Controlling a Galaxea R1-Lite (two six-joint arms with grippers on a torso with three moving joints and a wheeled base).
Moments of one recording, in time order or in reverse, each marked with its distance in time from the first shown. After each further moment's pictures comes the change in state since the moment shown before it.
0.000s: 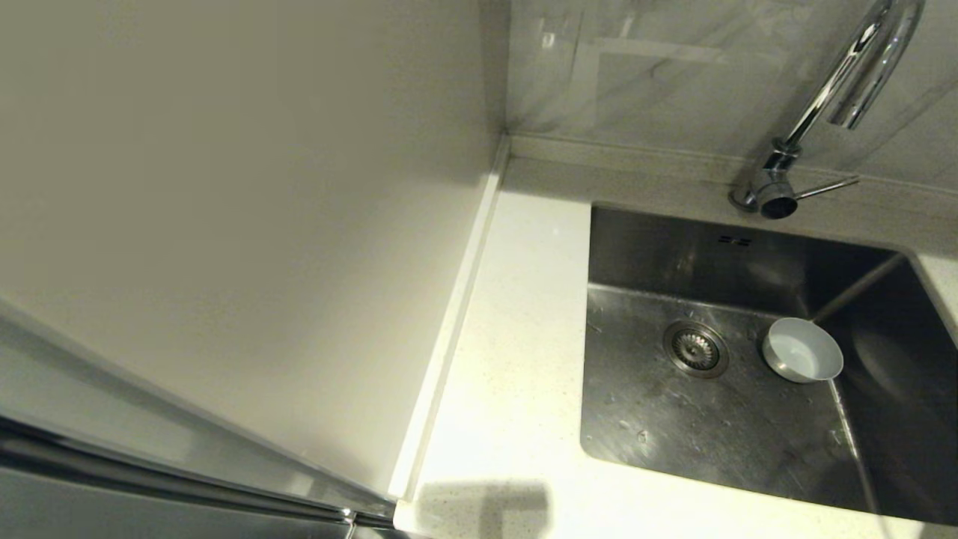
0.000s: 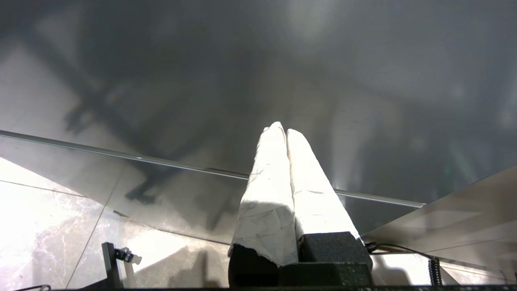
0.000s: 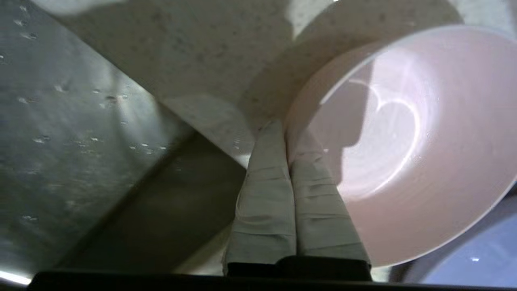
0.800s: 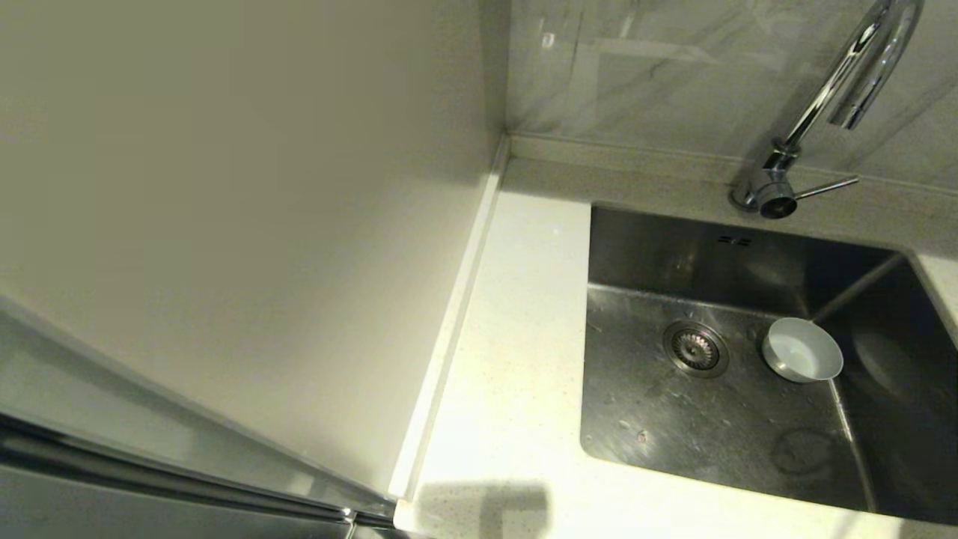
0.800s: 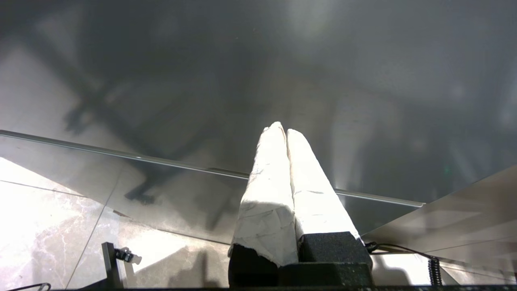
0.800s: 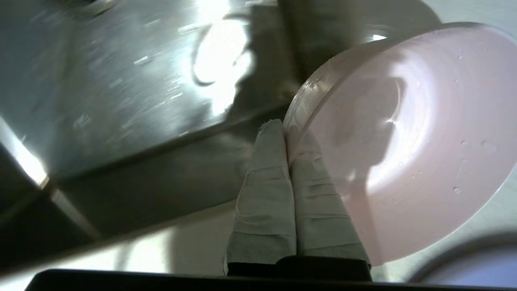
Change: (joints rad) left arm 0.000 0.000 0.000 0.000 0.000 0.000; right arm 0.145 -0.284 0.068 0.032 0.174 -0.200
